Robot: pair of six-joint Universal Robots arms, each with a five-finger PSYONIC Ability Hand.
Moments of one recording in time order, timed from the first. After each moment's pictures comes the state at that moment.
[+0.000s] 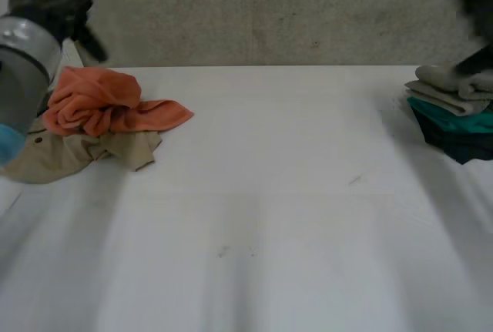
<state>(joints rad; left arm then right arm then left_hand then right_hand) 4.48 -1.89 -1.16 3.23 -1.54 3.49 1.50 -1.39 1.63 -0.59 1.04 2.80 0.20 0.21 0.22 0.21 0.05 0.23 0.21 0.21 0.22 0.05</state>
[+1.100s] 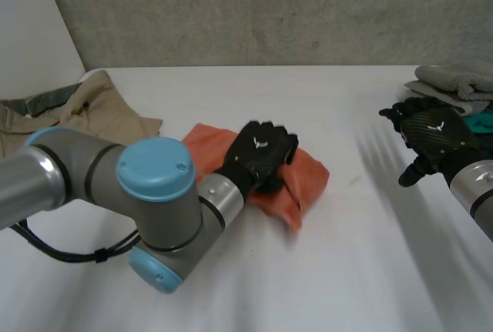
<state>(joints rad) 3.98 -2.23 -1.34 3.46 -1.43 3.33 1.62 -1.33 1.84 -0.35 1.19 2.68 0.68 0.73 0.75 0.74 0.57 0.23 0.21 0.21 0.22 0.05</state>
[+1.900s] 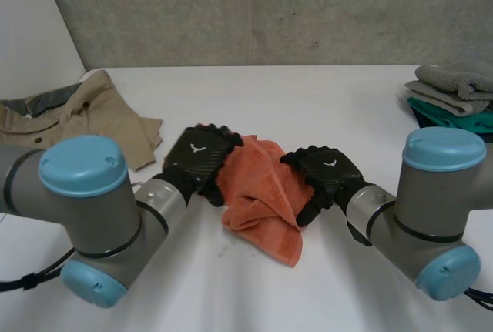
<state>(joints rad) 4.15 -2.04 -1.61 3.46 -1.43 3.33 2.03 -1.04 1.57 -0.16 1.32 3.02 0.36 0.34 0.34 0.33 0.14 0.29 0.30 0.30 0.30 0.14</state>
